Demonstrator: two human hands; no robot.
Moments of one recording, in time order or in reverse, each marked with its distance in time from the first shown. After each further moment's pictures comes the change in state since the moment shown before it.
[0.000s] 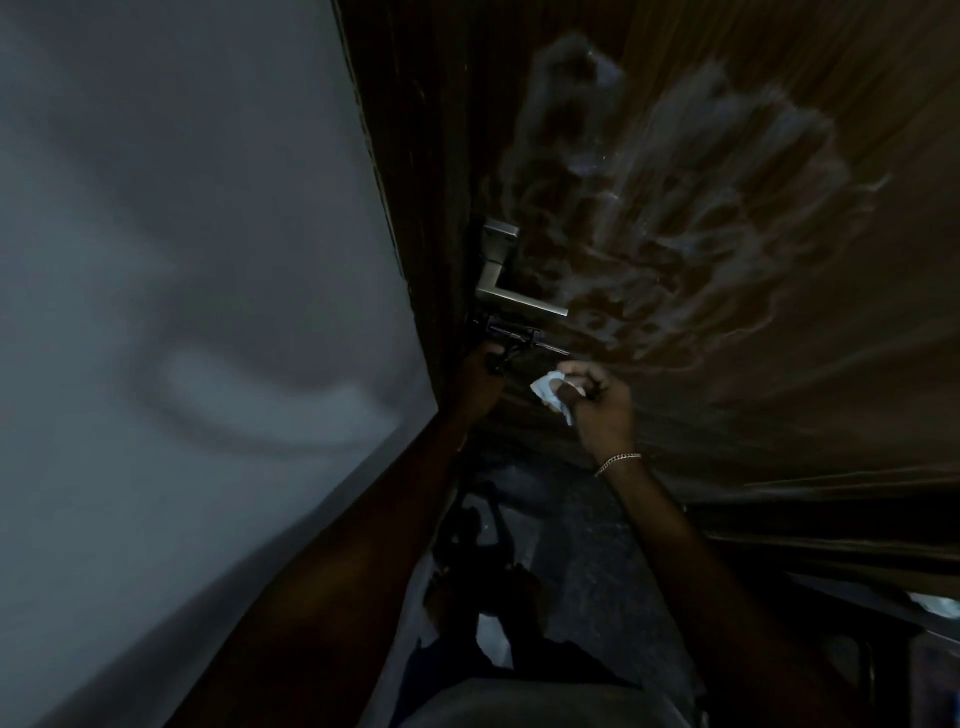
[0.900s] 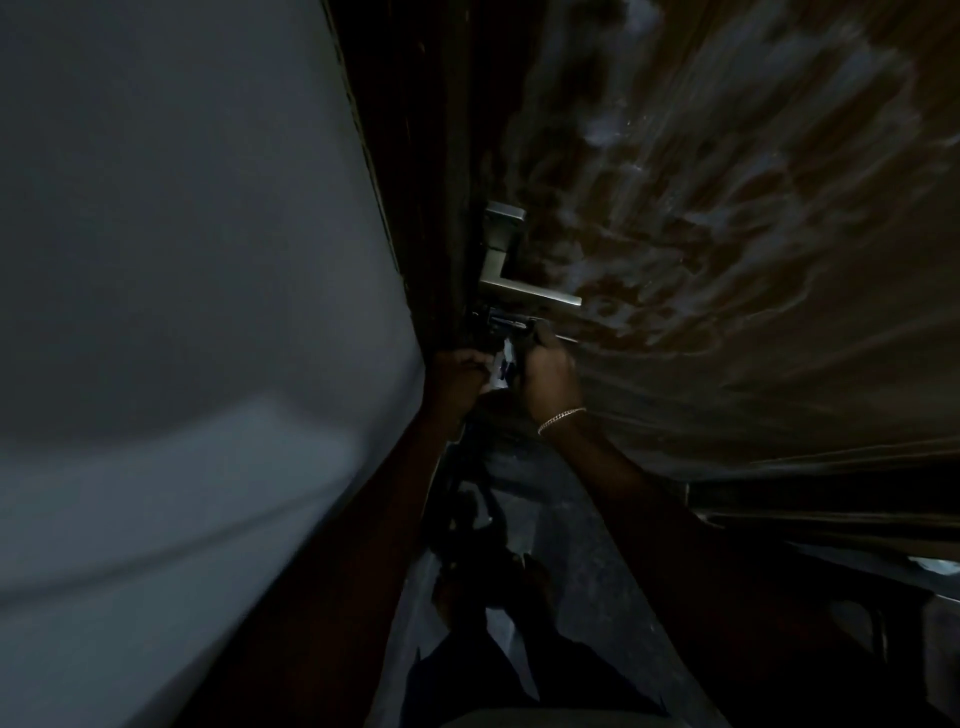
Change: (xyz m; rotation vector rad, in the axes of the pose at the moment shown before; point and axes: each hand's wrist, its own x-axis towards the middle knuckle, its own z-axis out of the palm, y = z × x) left_hand 0.027 -0.035 -0.019 -0.310 -0.044 -0.207; right_hand 0.032 0.001 0.072 -0.832 -0.103 -0.407
